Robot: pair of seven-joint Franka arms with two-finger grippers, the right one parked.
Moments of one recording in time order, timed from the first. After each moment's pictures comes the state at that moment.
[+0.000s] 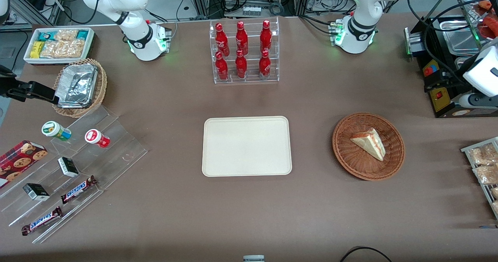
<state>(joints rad) -0.02 0.02 0.01 -1.56 0.06 1.41 0.07</state>
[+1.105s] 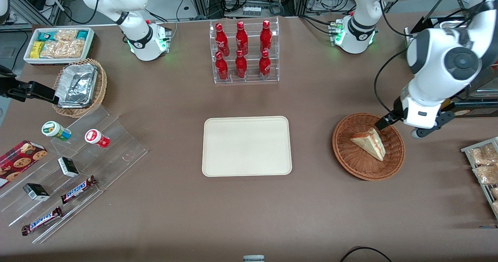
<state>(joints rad) -0.12 0.00 0.01 -2.16 0.06 2.15 -0.74</state>
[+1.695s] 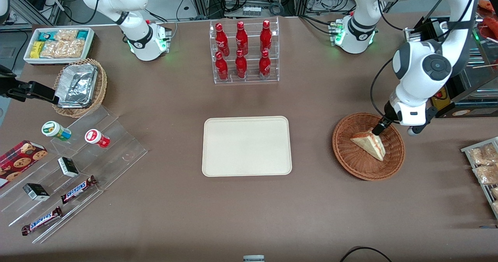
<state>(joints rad) -0.12 0.03 0.05 -2.39 0.06 2.51 -0.91</state>
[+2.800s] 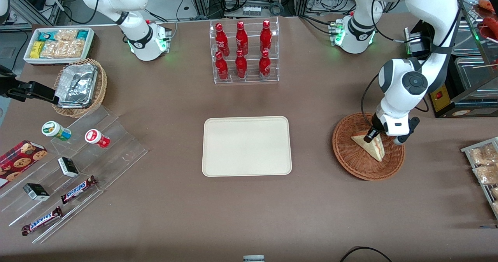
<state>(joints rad) -0.14 0.18 0.04 -2.38 0.06 2.69 -0.95</state>
